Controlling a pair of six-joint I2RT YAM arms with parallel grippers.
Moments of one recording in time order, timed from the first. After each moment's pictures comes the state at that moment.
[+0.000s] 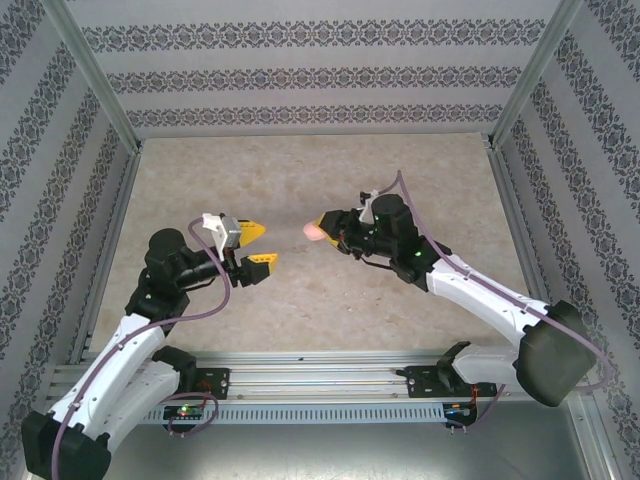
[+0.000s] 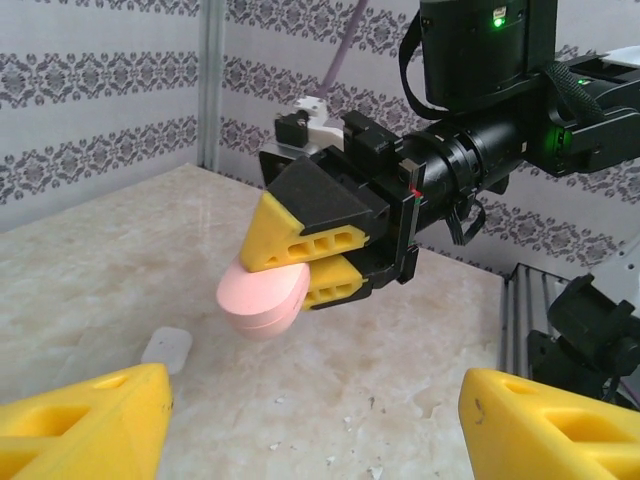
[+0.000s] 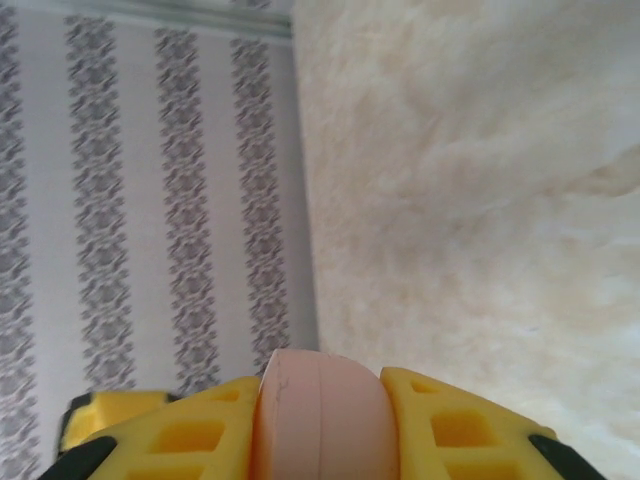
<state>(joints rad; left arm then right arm) -0.30 0.74 0.57 0.07 0.78 -0.07 0.62 1.25 0.83 0.00 -0.36 1.30</state>
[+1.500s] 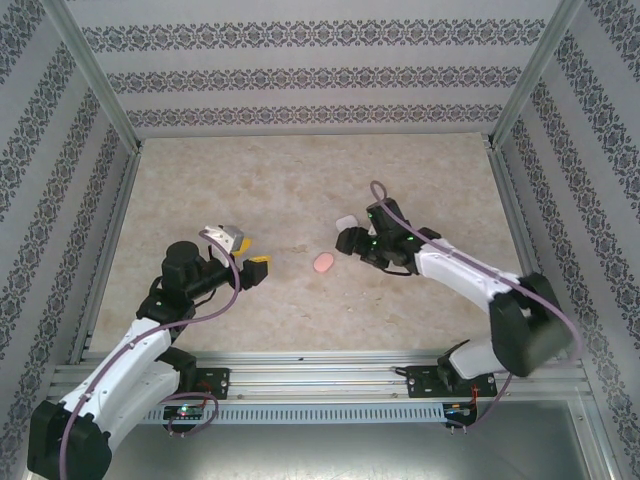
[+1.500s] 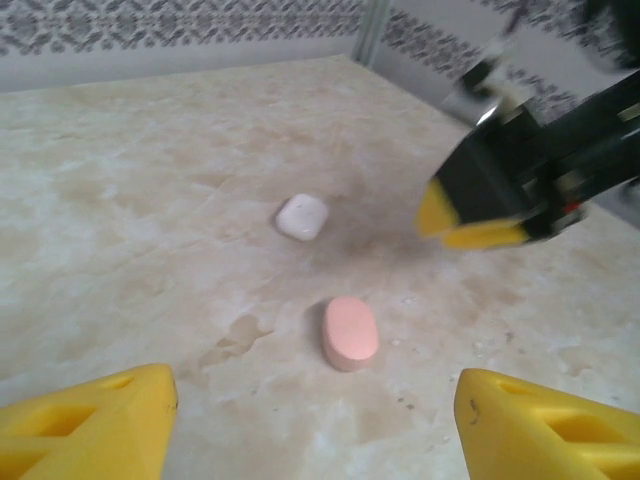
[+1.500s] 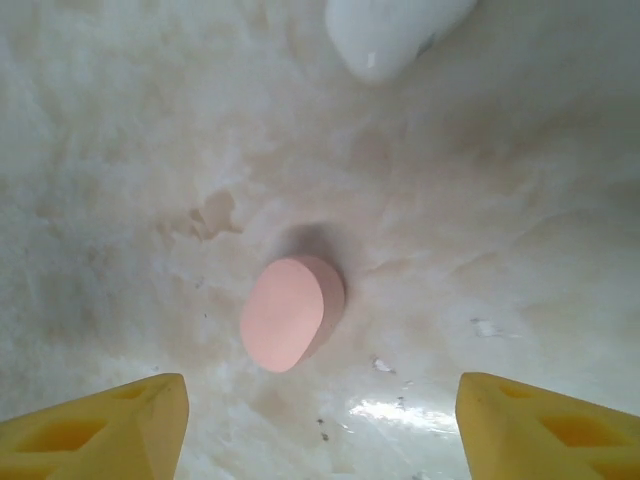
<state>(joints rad) -0.29 0.76 0.40 0.03 0.44 -0.07 0.51 1.38 0.88 -0.39 -0.17 0.81</state>
